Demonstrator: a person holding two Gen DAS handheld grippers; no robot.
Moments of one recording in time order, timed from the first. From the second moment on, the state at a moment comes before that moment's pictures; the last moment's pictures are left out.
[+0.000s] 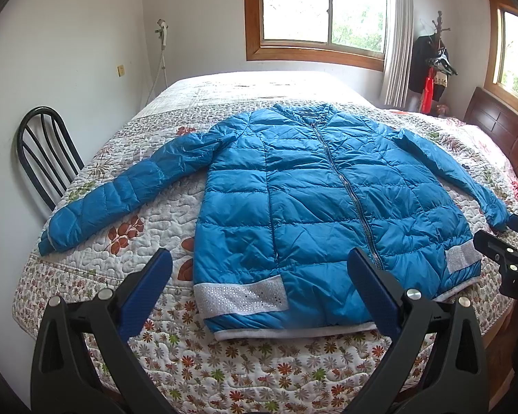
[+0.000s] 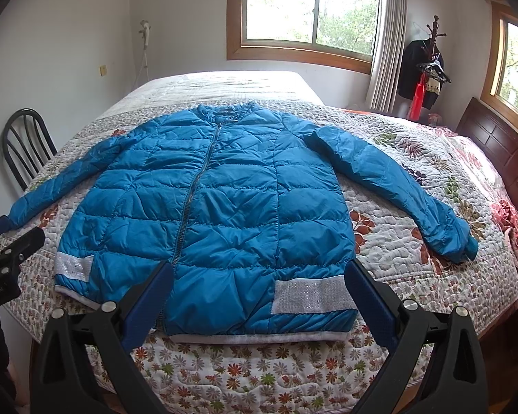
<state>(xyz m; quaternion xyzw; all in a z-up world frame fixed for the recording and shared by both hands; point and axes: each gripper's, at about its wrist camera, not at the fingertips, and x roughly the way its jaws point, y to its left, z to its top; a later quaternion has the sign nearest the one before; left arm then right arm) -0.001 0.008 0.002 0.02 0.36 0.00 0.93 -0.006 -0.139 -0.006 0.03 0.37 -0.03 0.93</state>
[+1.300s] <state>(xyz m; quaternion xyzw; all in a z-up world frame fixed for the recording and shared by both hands) 0.009 0.011 -0.001 0.02 0.36 0.01 0.93 0.006 -0.147 -0.009 0.03 0.37 -0.03 0.93</state>
